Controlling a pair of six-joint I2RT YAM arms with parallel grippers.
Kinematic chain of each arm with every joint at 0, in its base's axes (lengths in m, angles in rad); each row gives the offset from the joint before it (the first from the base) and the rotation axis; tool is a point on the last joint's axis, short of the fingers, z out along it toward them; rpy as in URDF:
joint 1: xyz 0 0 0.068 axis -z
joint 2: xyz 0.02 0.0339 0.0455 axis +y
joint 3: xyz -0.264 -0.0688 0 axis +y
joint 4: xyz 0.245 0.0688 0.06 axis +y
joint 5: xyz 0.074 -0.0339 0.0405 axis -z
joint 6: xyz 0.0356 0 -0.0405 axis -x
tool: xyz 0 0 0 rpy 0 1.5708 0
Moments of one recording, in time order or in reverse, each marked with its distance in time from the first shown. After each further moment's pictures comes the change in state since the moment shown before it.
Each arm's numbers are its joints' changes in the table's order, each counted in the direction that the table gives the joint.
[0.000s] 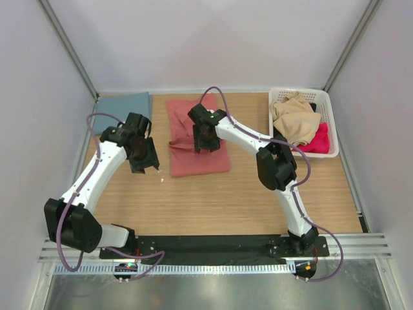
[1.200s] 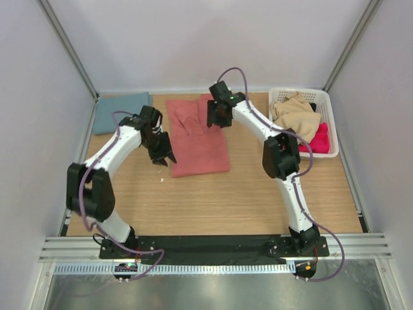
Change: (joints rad) left arm -0.001 0.224 -0.042 -0.157 0.273 0.014; right arm 0.203 0.175 -0.274 -0.089 -0.032 0.108
